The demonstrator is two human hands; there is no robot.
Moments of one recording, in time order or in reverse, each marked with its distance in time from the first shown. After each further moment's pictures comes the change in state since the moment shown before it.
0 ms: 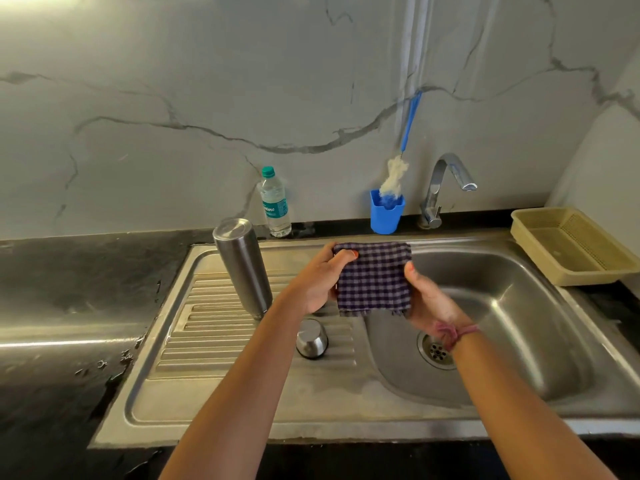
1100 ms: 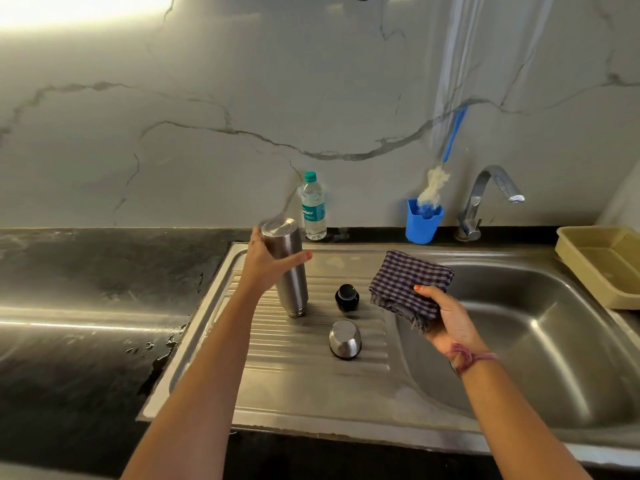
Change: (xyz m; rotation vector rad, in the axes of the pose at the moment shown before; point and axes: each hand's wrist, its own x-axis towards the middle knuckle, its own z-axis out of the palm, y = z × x) left_hand -0.030 -0.003 -0.146 0.510 0.589 0.164; right_hand 0.009 0.029 0.038 0.321 0.331 -0.013
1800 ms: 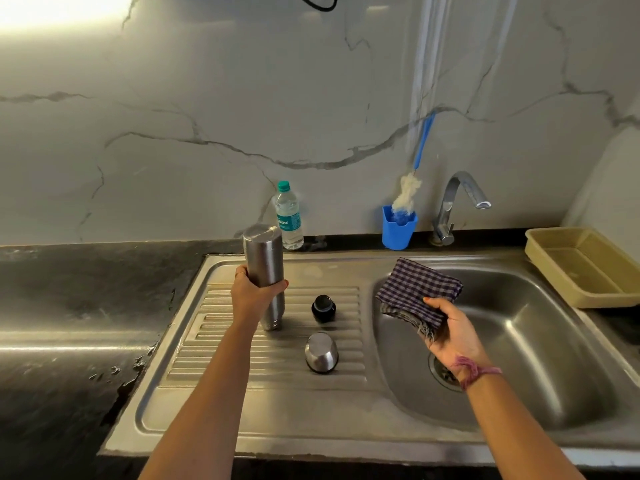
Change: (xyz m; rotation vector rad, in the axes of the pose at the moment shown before) left_hand 0.014 -0.034 0.055 -0.157 0.179 -0.107; right_hand -0.001 -0.025 -0.039 0.169 0.087 -0.002
